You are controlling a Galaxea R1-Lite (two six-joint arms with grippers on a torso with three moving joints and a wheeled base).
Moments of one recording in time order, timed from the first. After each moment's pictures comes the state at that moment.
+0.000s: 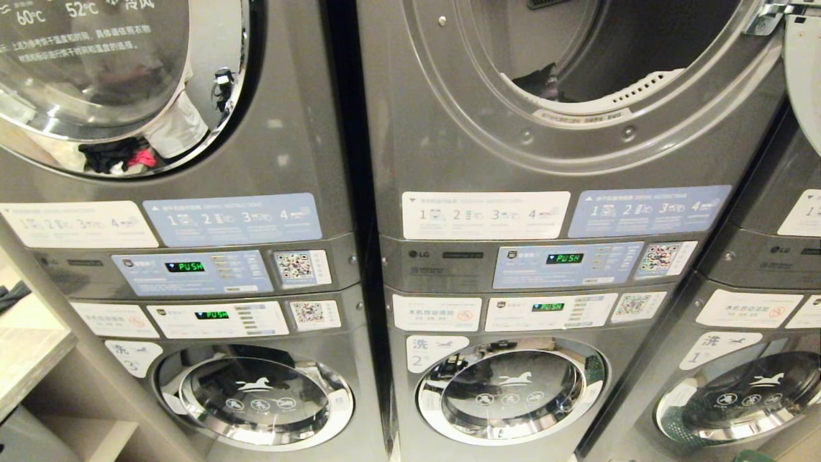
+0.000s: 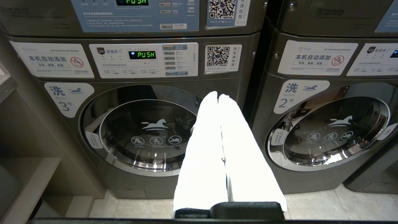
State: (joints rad) left arm -0.01 0.00 0.00 0.00 0.00 0.00; right arm 0.00 0.00 -0.02 0.06 0.03 -0.10
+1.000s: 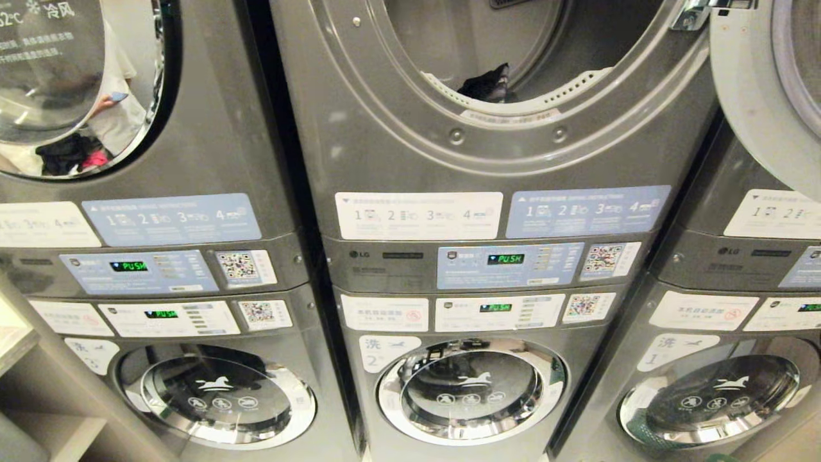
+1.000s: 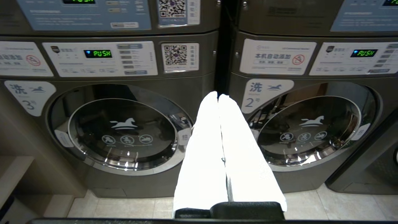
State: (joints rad) left arm -0.01 0.00 0.00 0.00 0.00 0.00; right arm 0.00 0.00 -0.02 0.06 0.03 -0.10
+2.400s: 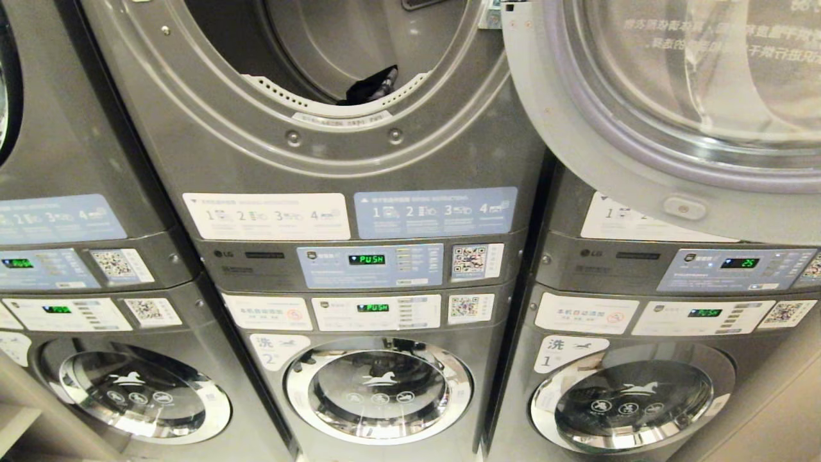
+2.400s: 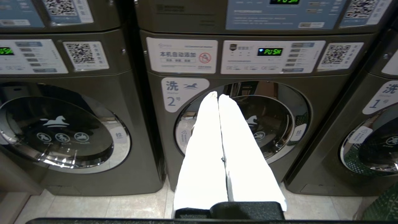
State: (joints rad) left arm -0.01 0.00 0.00 0.00 0.00 0.00; right arm 0.00 0.00 -0.02 0.06 0.02 -0.09
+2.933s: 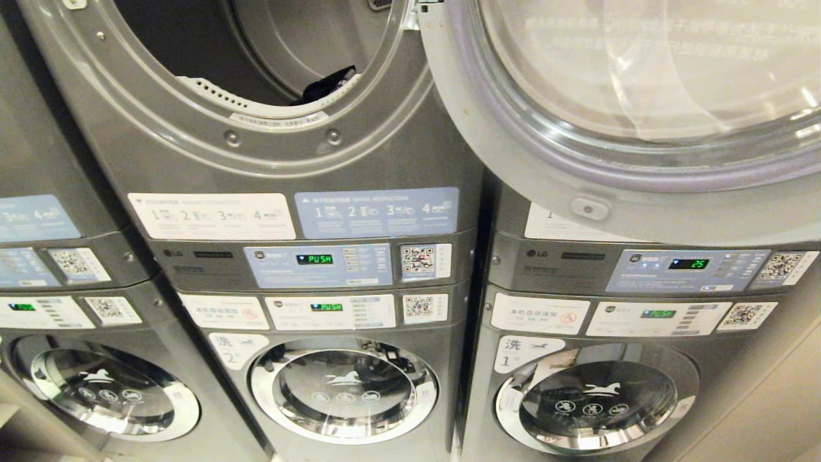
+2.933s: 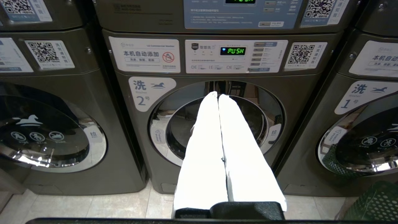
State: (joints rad) left arm -0.01 0.00 0.00 0.00 0.00 0.00; right arm 0.00 0.00 -0.02 0.05 0.02 -0.09
